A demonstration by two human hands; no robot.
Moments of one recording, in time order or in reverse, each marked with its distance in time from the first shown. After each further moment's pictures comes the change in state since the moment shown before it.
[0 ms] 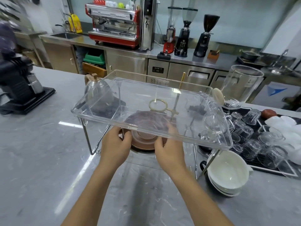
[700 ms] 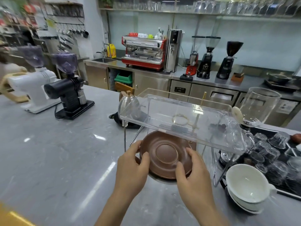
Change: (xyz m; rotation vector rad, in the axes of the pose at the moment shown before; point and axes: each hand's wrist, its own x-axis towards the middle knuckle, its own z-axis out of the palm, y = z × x) left_hand -0.092 0.028 -0.058 -0.120 0.067 0.067; right_hand -0.089 -0.027 -0.031 -0.102 -0.035 -0.028
